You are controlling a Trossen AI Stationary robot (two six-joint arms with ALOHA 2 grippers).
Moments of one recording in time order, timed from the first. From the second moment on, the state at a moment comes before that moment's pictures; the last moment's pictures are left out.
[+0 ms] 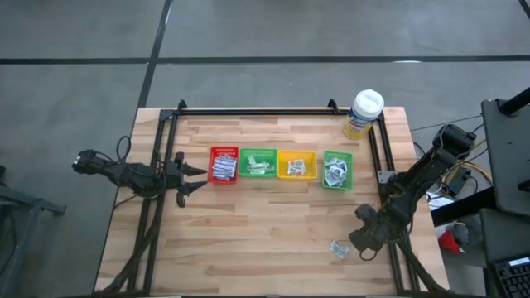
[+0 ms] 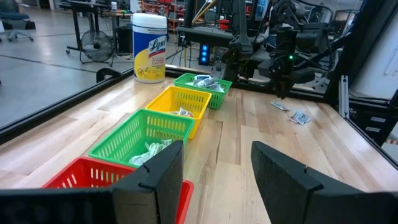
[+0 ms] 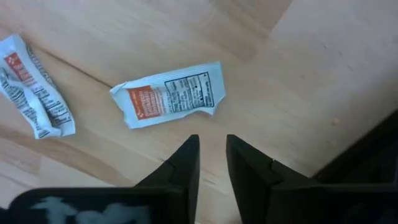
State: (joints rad) left arm -0.34 0.06 0.08 -0.19 -0.49 -0.19; right arm 0.88 1.25 0.57 -0.72 -0.13 1.98
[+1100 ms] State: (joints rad) left arm -0.34 0.06 0.08 -0.19 -0.49 -0.19; right arm 0.88 1.28 0.54 -0.67 -0.03 2.04
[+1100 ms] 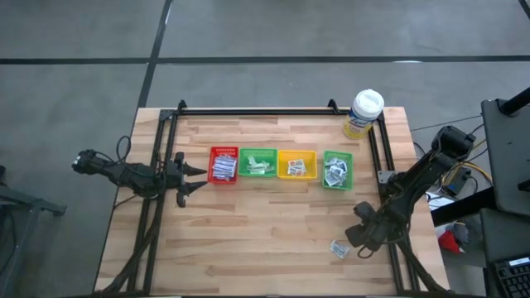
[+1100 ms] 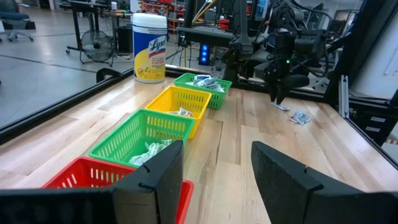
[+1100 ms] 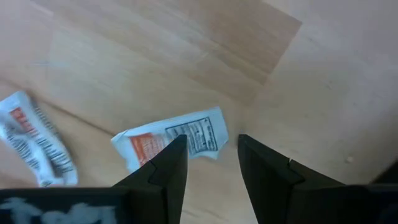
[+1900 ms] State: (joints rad) left arm -0.34 0.06 0.08 -0.19 -0.49 -0.19; right arm 0.88 1.37 0.55 -0.68 -0.11 2.06
